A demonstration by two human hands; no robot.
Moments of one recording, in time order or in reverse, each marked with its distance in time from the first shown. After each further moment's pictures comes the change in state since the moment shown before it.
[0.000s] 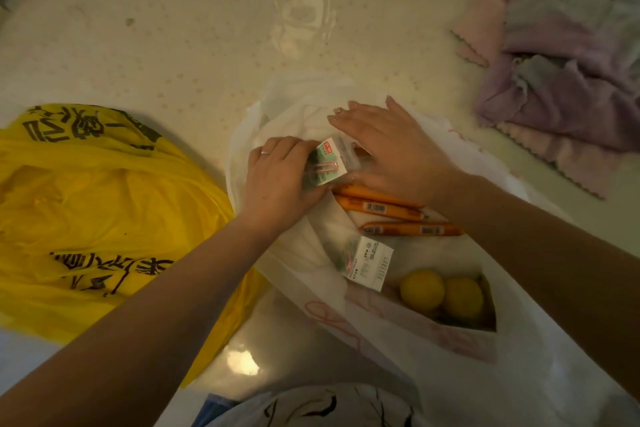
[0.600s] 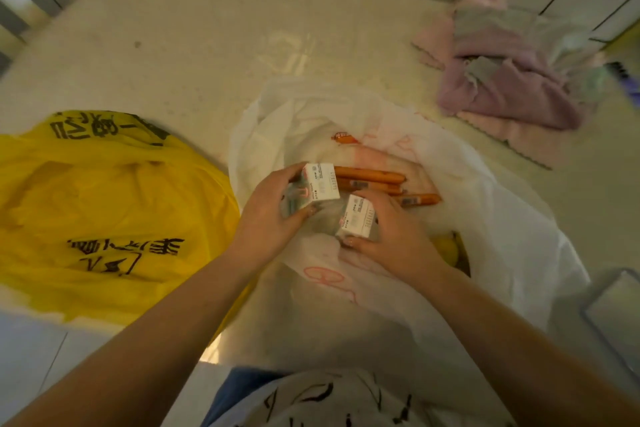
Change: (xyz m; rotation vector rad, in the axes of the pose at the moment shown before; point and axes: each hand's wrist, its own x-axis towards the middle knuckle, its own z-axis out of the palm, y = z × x) left_hand -0.084 0.022 -0.033 -0.523 -0.111 -0.135; right_hand -0.117 -0.104 0.023 0.498 -0.011 0.581
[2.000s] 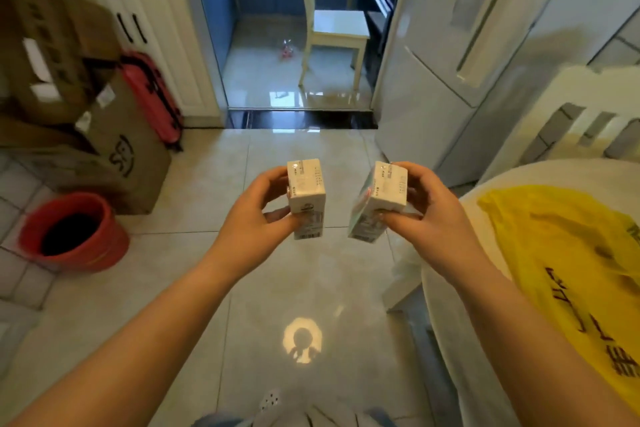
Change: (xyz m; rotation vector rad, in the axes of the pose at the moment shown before) left_hand -0.567 -0.134 -0.289 -0.337 1.214 -0.458; right_hand -0.188 -0.458 0.319 0.357 -0.781 -0.911
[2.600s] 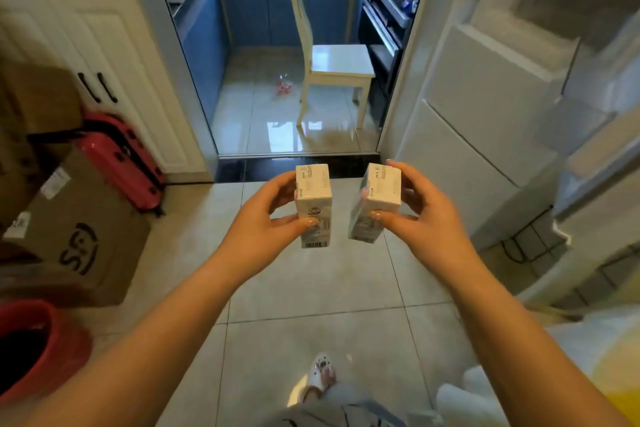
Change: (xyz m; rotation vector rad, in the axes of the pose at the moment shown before) left_hand 0.374 -0.052 -0.047 0.022 -0.025 -0.017; right_hand 0.375 0.054 0.004 0.006 0.043 0.014
